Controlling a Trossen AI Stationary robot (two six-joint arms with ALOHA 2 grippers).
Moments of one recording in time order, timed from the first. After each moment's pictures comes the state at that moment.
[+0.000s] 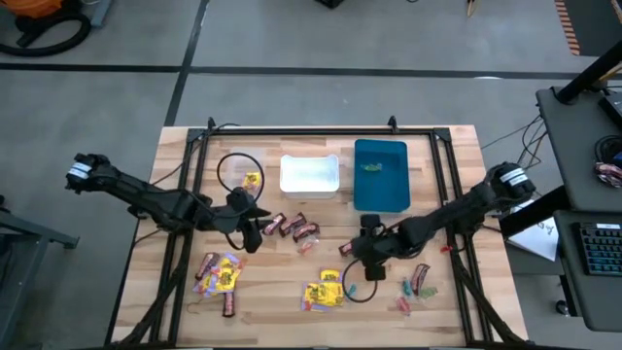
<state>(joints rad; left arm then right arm) -0.32 1.03 0.68 -0.31 -0.48 -0.63 0.38 1.62 0.91 -0.42 0.26 0.23</state>
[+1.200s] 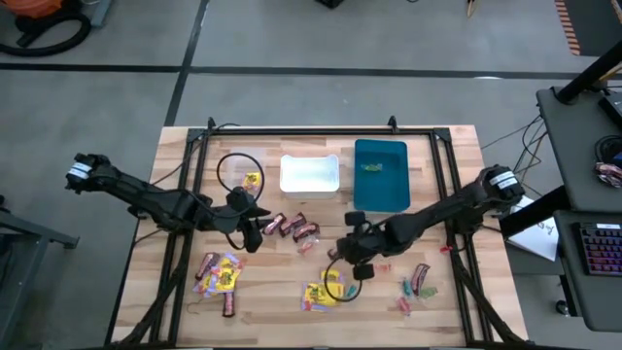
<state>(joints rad) -0.32 1.03 0.68 -0.30 -0.49 -0.63 0.33 1.68 1.14 -0.52 0.26 0.08</state>
